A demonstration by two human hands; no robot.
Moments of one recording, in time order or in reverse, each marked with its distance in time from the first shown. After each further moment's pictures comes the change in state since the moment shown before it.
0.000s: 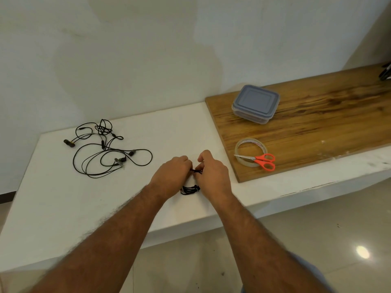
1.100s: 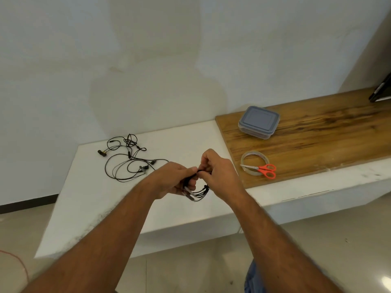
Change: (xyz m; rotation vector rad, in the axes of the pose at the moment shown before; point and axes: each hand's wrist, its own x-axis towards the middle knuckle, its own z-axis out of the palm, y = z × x) left_hand -0.068 0.006 -0.101 -1.295 -0.282 -0.445; right_hand -0.035 -0.056 -0.062 0.294 -0.031 -0.233
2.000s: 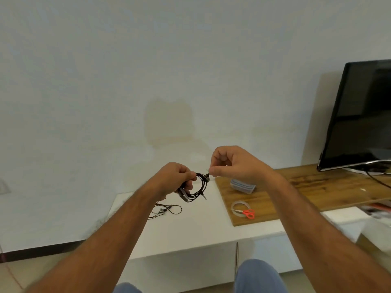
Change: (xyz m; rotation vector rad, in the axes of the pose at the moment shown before) left_hand -0.265 0.120 0.050 0.256 0.345 0.459; right_hand -0.124 -0.252 -0.188 0.022 -0.237 -0.356
